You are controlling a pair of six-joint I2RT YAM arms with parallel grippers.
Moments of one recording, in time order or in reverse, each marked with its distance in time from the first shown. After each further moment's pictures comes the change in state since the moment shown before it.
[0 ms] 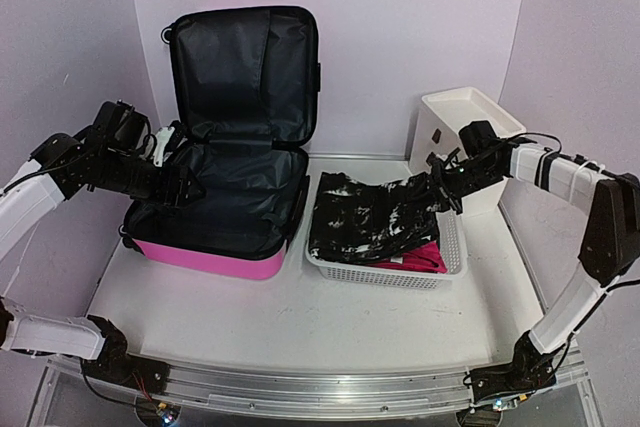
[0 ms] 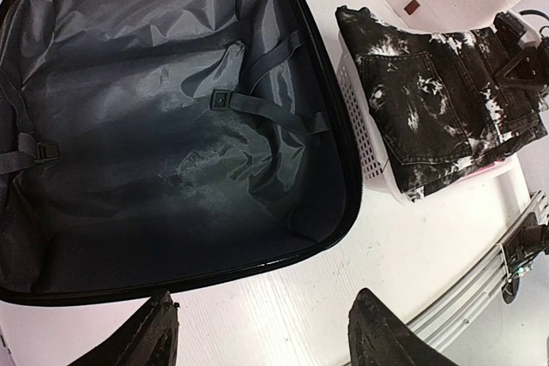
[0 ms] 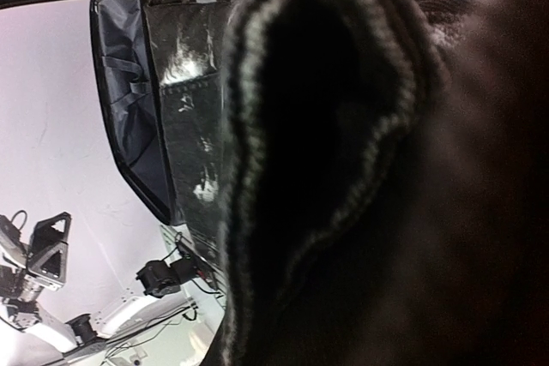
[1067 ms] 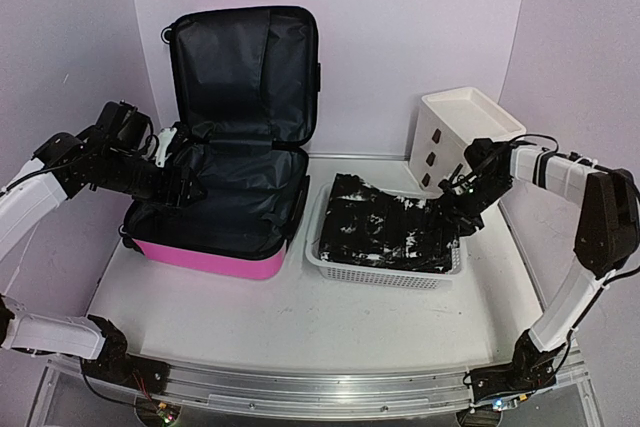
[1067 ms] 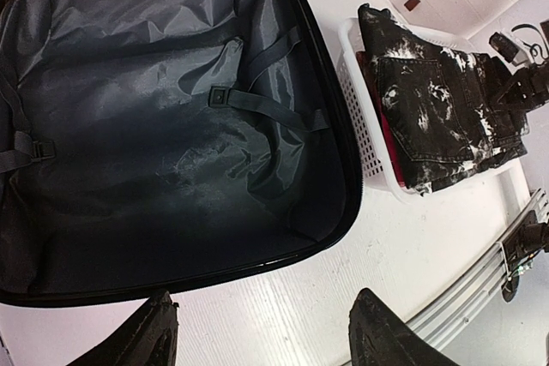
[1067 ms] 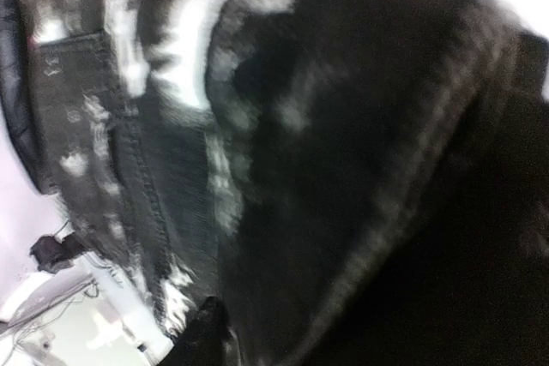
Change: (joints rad) left arm 0.000 0.012 0.000 0.001 0.007 0.001; right arm -0.070 0.044 -0.023 -0.253 0.179 -0.399
